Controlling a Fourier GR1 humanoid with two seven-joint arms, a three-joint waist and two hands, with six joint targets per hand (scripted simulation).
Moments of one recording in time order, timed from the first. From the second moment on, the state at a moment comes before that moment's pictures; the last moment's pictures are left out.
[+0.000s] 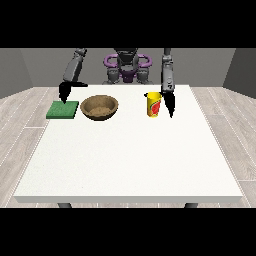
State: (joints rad) left arm -0.53 0.13 0.23 -0.87 0.07 0.14 -0.70; right arm -0.31 -0.25 -0.23 -0.98 -0.17 0.35 -0.72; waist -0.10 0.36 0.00
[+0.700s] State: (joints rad) left arm -0.54 0.13 0.28 -0.87 0.05 0.30 -0.88; right arm -0.37 -0.34 -0.25 -0.99 -0.20 0.39 -0.75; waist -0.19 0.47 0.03
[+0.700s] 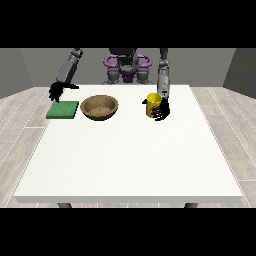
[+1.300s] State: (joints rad) left arm -0.53 0.17 0.13 -0.91 -0.26 0.64 -0.59; right arm -0.44 -0.35 -0.22 -0.88 -0.20 0.40 -0.65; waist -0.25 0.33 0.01
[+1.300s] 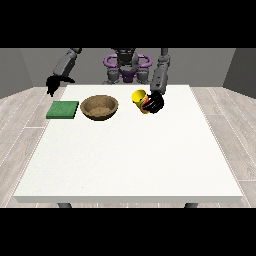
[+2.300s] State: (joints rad) left arm -0.74 0.08 -0.39 -0.83 -1.13 0.51 0.17; right arm -0.41 -0.39 -0.29 -0.56 -0.19 0.37 -0.68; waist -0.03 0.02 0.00
